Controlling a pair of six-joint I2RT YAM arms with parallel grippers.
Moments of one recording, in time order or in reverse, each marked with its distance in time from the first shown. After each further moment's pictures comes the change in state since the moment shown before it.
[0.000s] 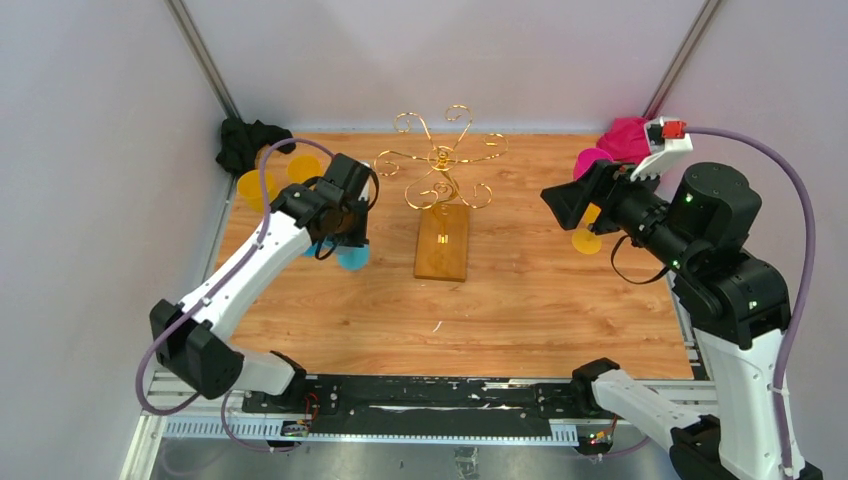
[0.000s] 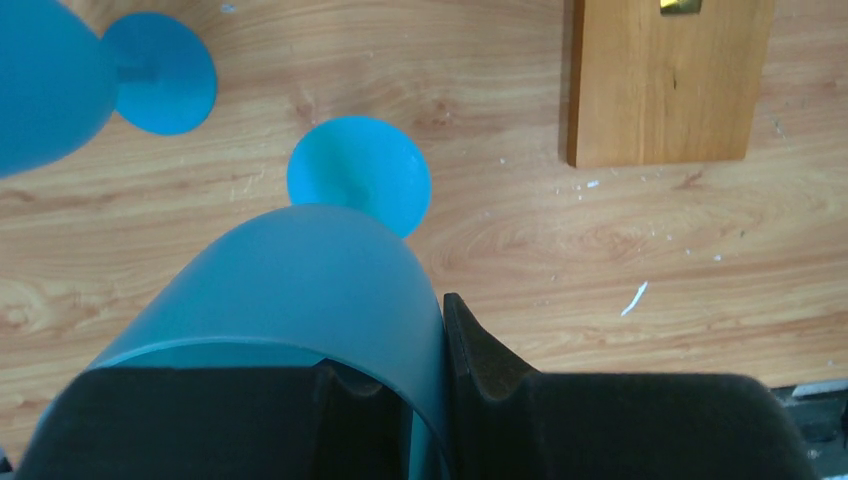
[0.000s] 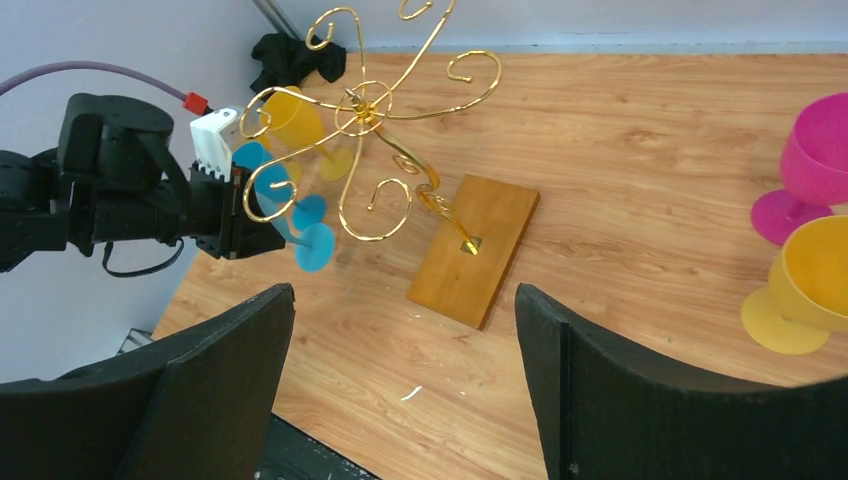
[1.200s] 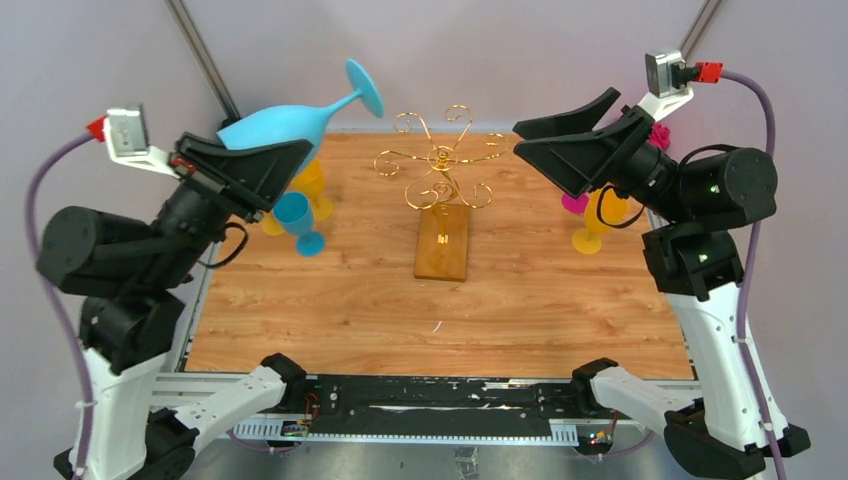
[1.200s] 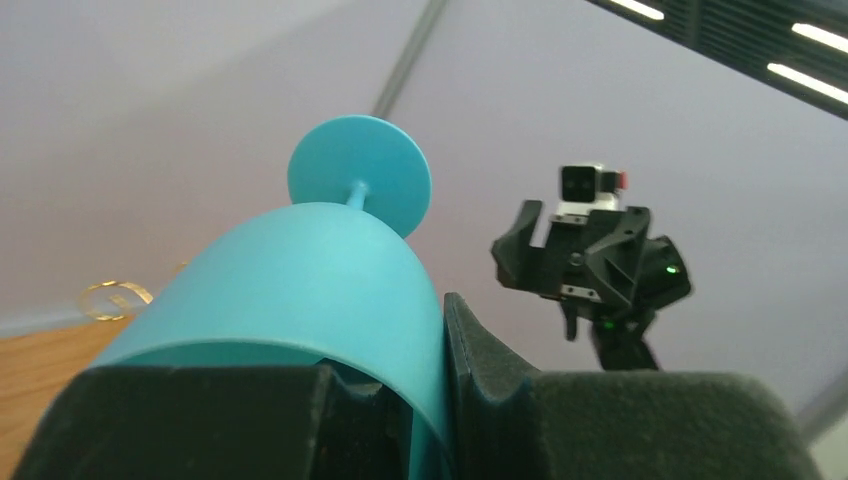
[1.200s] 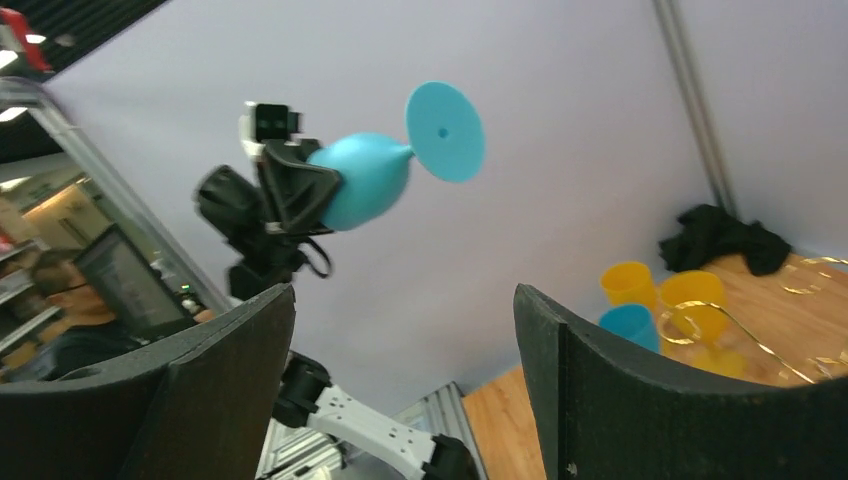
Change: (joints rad) left arm -0.014 -0.475 0.249 0.774 0.391 -0.311; right arm 0.000 0.101 -0.105 1.017 -0.594 0.610
